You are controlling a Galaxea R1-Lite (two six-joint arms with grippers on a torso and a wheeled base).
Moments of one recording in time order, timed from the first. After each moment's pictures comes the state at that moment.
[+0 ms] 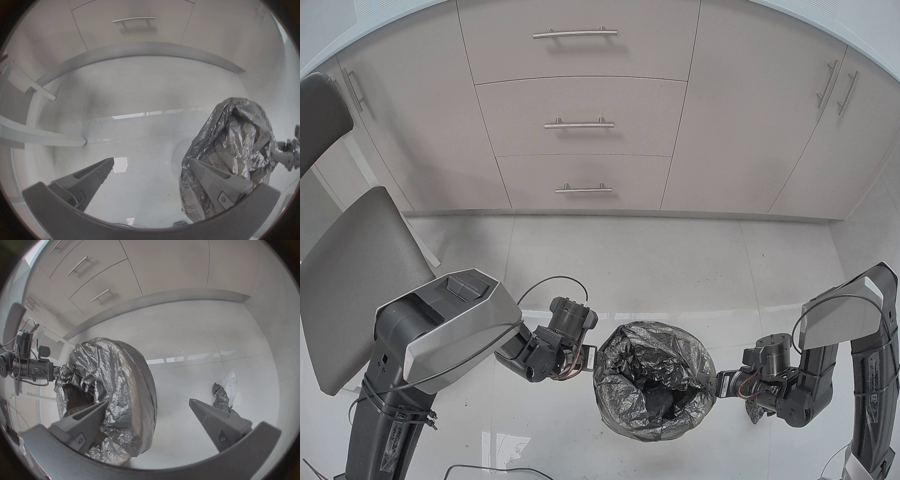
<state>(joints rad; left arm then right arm) -0.57 2.55 -1.30 -0.37 0.21 -0.30 0.32 2.43 -0.37 -1.40 -0.03 0.31</state>
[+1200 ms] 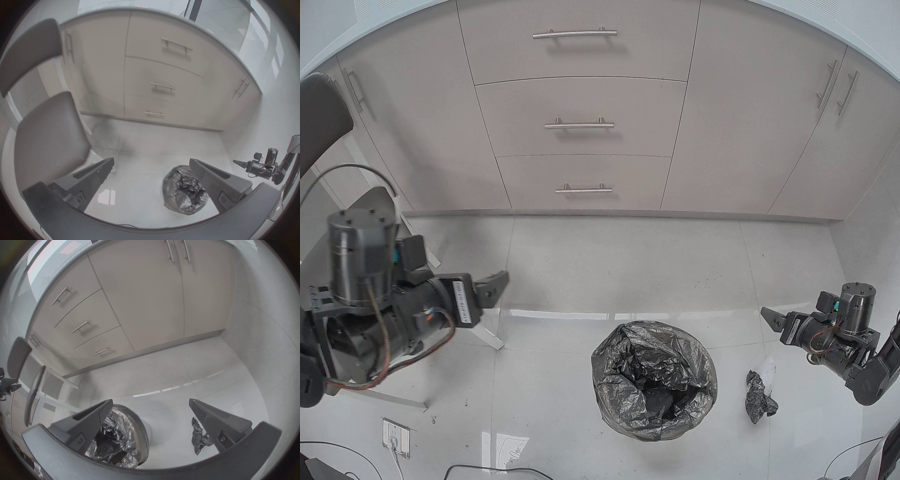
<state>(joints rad) -0.60 1.41 -0.69 -0.34 0.37 -0.32 0.16 1.83 -0.24 -1.26 -0.09 0.31</state>
